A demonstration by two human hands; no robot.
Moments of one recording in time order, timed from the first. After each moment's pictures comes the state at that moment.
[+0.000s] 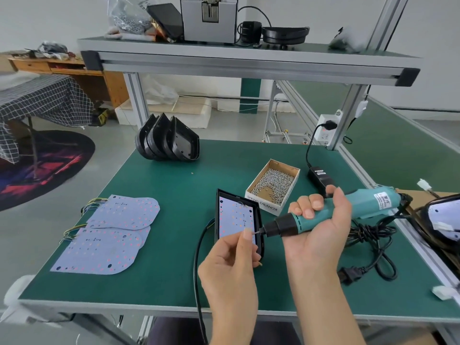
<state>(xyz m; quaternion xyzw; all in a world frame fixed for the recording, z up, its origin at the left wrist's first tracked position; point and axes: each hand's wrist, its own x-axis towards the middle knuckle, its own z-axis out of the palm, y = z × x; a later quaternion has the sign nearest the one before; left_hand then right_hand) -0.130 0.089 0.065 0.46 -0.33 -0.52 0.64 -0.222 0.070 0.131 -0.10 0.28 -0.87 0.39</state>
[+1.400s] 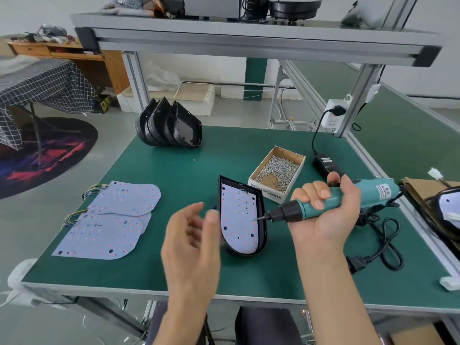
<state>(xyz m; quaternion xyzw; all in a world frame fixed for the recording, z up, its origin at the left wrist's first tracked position) -0.069 0.065 0.055 0.55 -0.50 -0.33 0.59 -0.257 0.037 0.092 -0.07 0.16 -0.87 0.46</state>
